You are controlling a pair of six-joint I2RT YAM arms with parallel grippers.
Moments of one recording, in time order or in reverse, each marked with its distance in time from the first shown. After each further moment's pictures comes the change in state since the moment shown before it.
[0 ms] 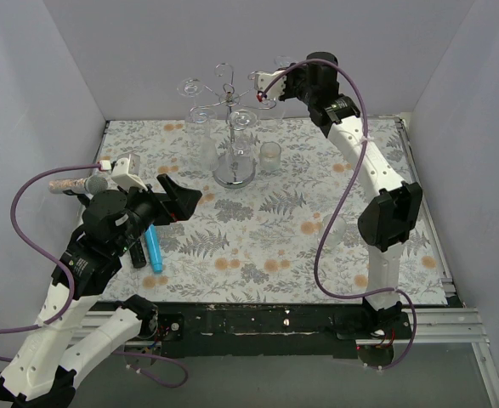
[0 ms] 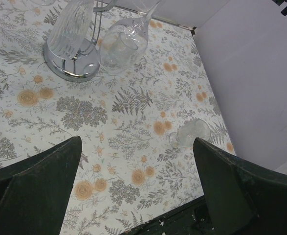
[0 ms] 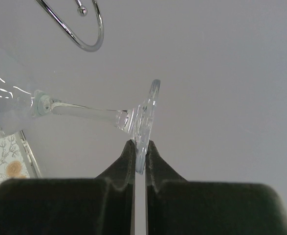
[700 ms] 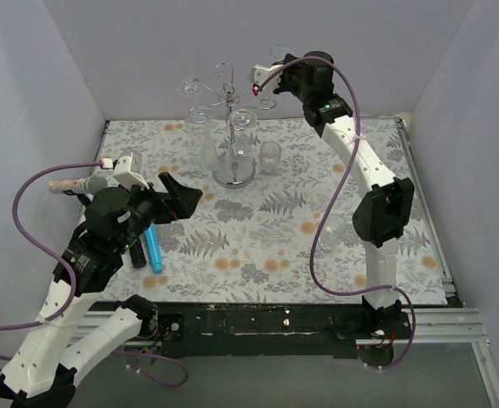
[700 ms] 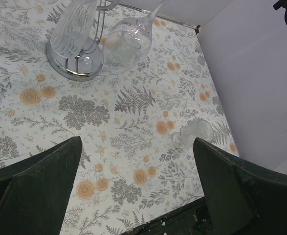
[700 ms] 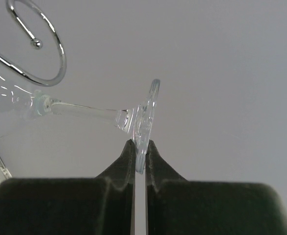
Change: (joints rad) left arm 0.000 0.021 0.009 -0.007 -0.008 0.002; right arm 0.001 0.071 0.027 0.159 0.002 0.033
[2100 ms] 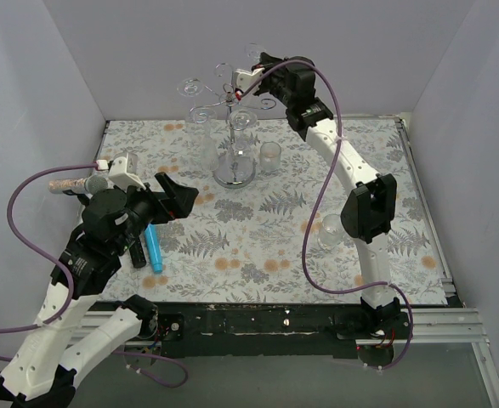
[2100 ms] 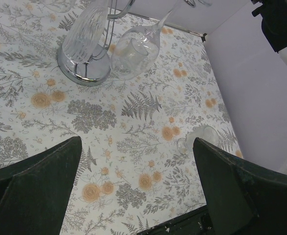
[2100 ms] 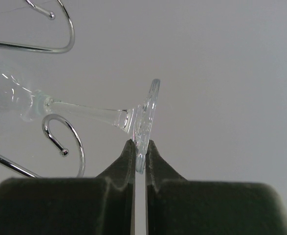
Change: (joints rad) left arm 0.000 -0.011 0.005 -0.010 -0.044 0.010; right arm 0.067 0.106 0.071 0.164 -0.083 0.045
